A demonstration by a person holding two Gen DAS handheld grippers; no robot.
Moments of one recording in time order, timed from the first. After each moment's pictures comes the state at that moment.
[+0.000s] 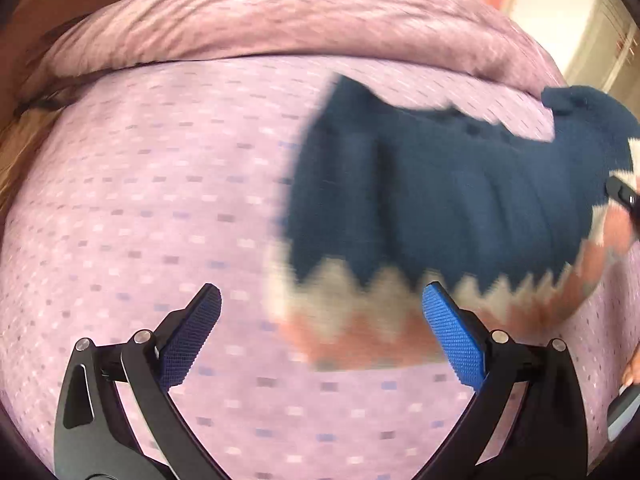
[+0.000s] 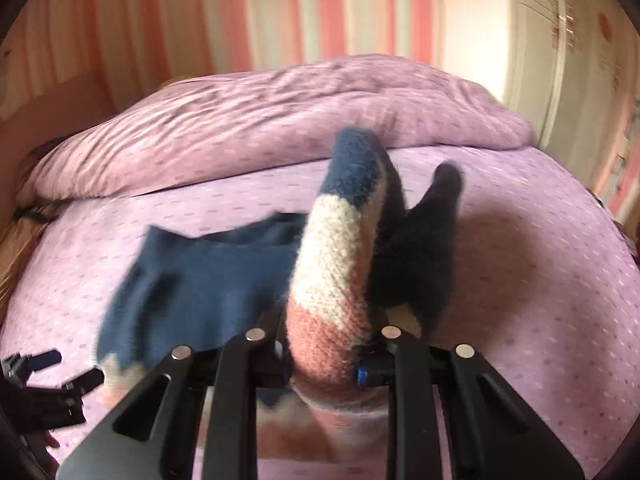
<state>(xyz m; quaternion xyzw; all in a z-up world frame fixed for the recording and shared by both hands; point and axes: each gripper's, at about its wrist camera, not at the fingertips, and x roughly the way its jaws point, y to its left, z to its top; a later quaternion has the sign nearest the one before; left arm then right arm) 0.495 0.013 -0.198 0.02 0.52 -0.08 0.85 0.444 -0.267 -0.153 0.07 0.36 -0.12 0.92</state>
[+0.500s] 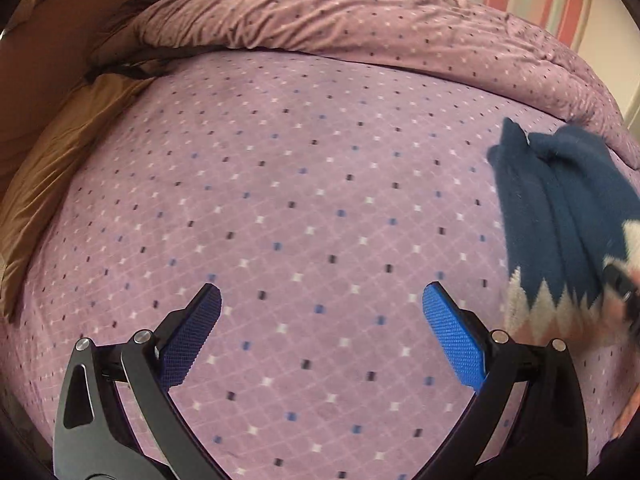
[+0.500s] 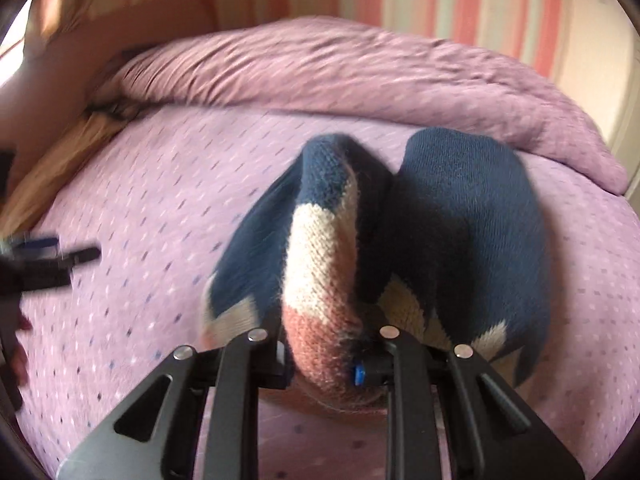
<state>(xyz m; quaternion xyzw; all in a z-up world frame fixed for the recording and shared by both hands) 0.507 0.175 -0.199 0.01 0.51 0.02 0.86 0.453 -0.089 -0.210 -0.02 0.43 0.04 0.90</state>
